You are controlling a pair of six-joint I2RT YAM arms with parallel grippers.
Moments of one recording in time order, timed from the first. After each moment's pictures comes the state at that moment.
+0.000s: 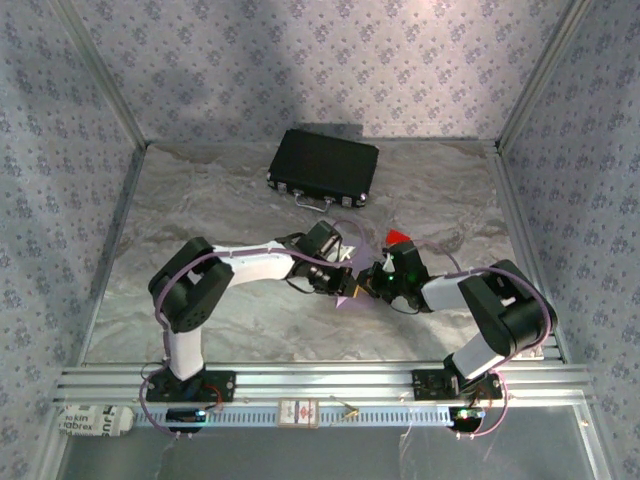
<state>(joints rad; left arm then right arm) -0.87 1.88 1.11 -0.27 0.60 -0.61 0.46 1.56 0.41 0.38 -0.47 1.05</state>
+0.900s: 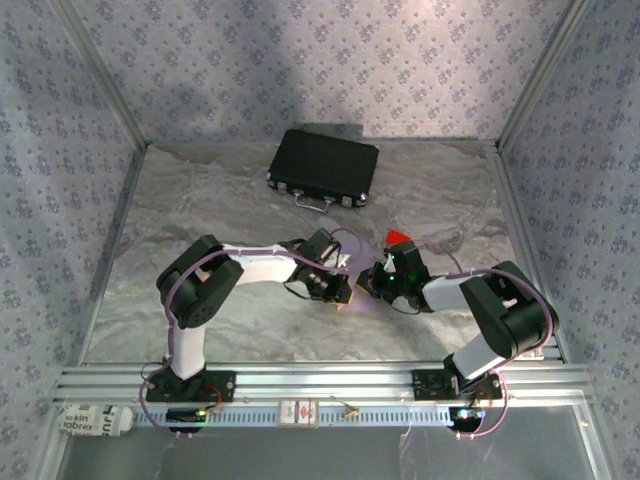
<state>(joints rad) -0.87 1.92 1.08 -0.27 0.56 -0.61 0.46 1.55 0.41 0.36 -0.46 1.05</state>
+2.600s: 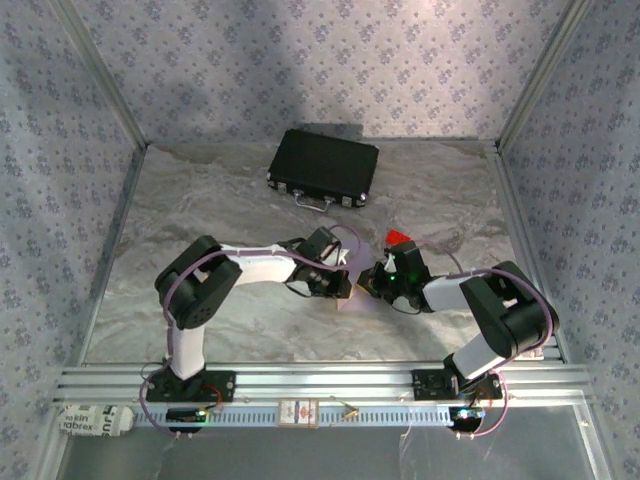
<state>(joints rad) -0.87 1.92 1.08 -0.23 0.49 -0.65 0.45 1.55 0.40 0.36 -0.47 1.05</state>
